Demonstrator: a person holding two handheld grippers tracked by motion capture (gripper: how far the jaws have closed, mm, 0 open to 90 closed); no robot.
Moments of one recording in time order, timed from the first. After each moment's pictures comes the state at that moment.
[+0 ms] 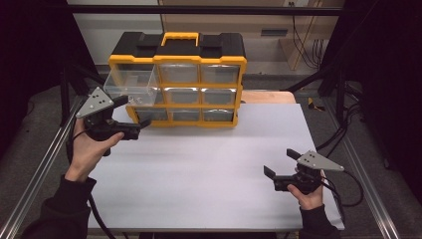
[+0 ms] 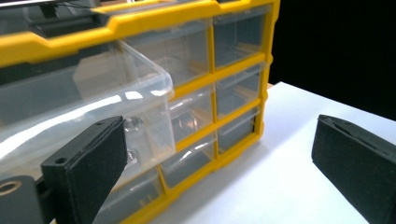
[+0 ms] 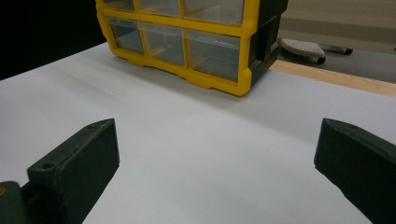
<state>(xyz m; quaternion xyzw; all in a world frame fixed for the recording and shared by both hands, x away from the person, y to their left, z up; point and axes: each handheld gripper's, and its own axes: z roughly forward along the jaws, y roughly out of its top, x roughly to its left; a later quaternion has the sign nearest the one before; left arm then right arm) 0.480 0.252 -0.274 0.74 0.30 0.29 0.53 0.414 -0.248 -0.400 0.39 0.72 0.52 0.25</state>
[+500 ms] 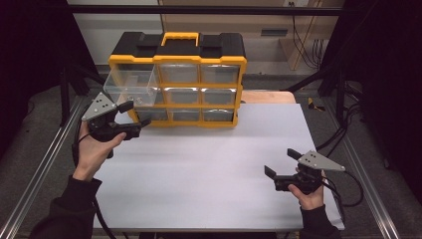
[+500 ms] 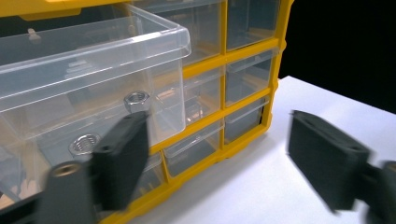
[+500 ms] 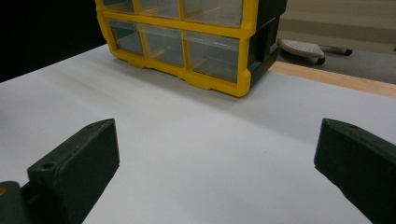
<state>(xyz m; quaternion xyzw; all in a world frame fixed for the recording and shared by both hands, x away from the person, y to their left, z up) 0.493 0.257 -0.294 0.73 0.33 0.28 0.52 0.414 -0.249 -0.400 0.39 0.71 0.52 0.25</state>
